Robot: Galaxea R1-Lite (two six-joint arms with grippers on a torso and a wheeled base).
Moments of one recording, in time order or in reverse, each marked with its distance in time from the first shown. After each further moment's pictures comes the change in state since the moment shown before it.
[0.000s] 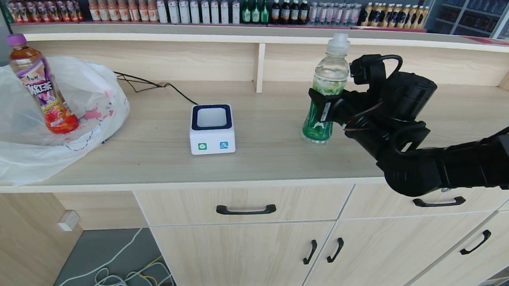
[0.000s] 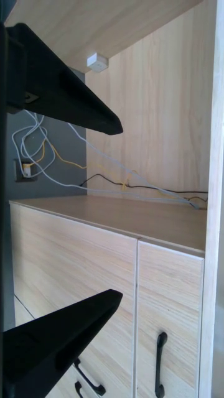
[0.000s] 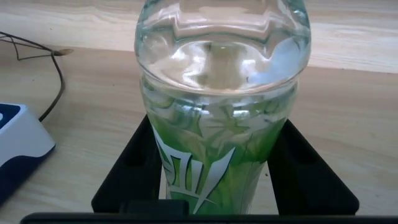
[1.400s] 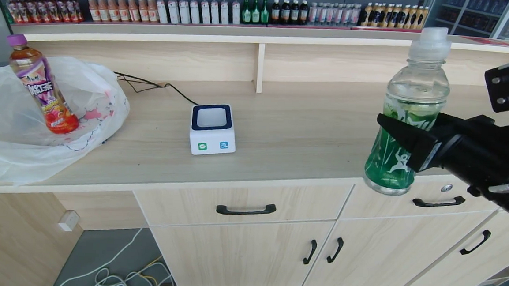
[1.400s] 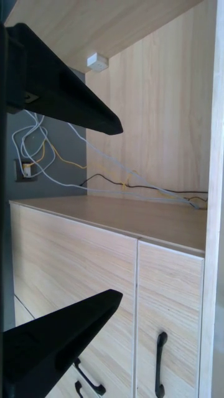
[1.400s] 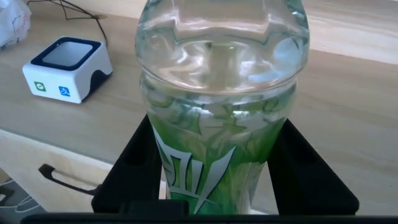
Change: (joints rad) left arm 0.000 0.000 0.000 0.000 0.000 0.000; right arm 0.026 -0.650 0.687 0.062 0.023 -0.075
